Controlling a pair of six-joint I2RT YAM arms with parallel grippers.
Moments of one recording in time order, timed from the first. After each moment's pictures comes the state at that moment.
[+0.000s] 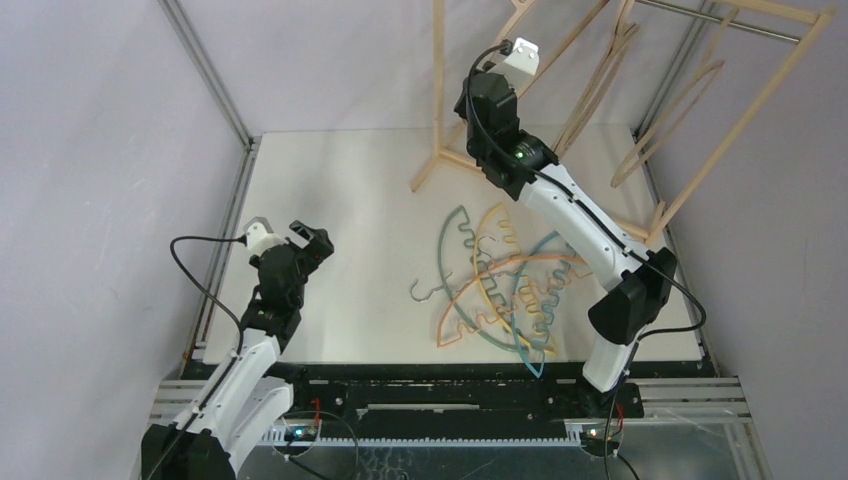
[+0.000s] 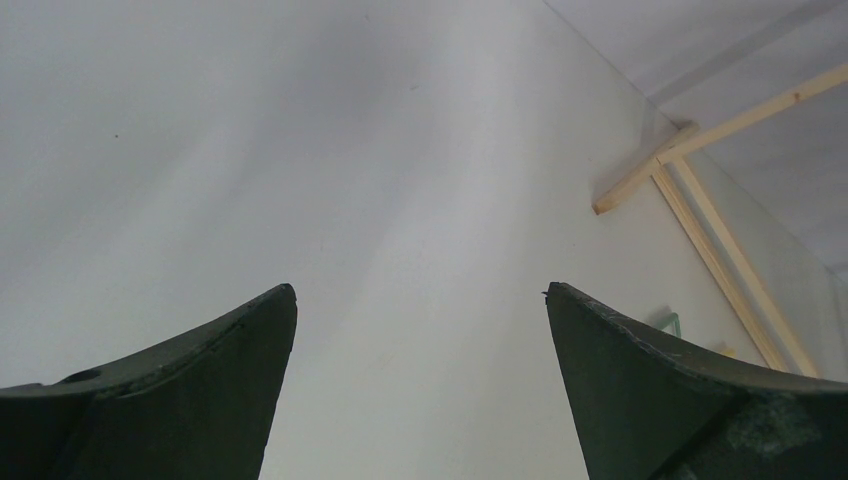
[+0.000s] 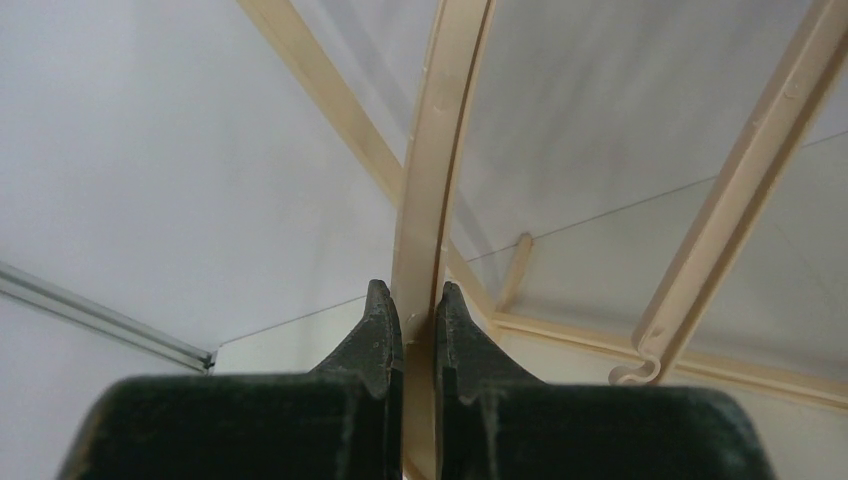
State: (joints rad) left arm -0.18 0.76 0.37 0.09 -0.36 -0.67; right arm 0.65 1.76 1.91 -0.21 0.74 0.48
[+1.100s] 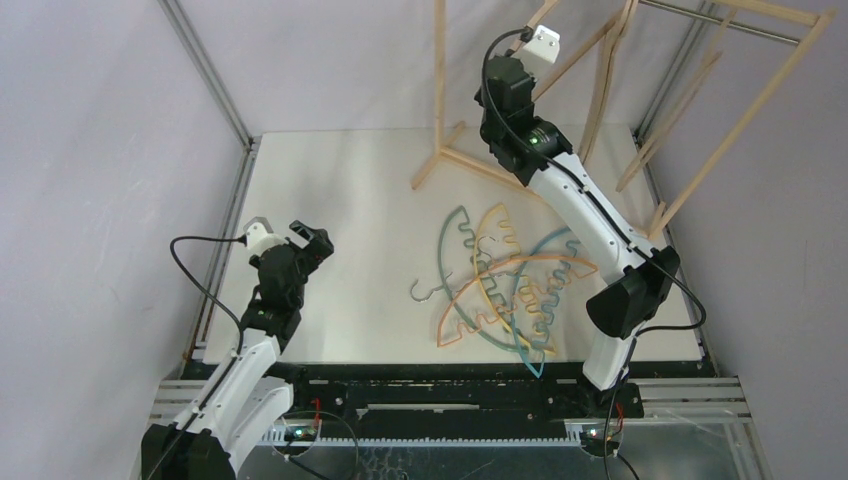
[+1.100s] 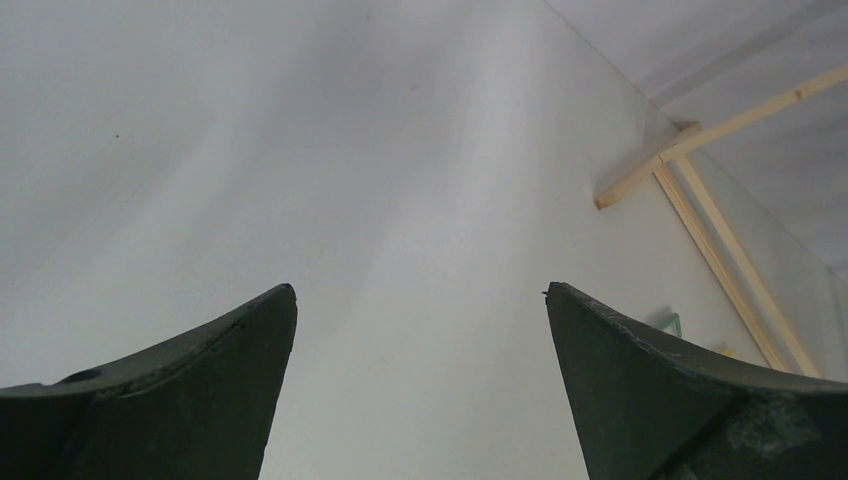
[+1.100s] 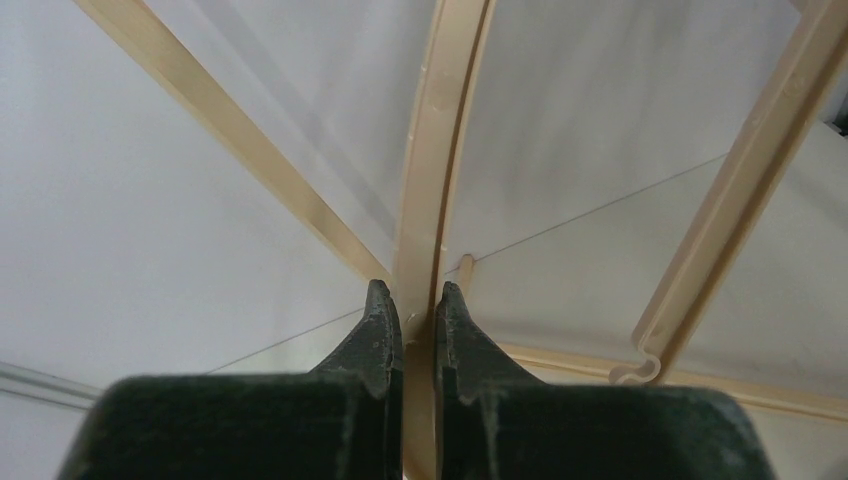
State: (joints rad) left arm -0.18 0.76 0.37 0.09 -0.36 -0.67; right arm 0.57 1.79 2.01 -0.33 0.78 0.47
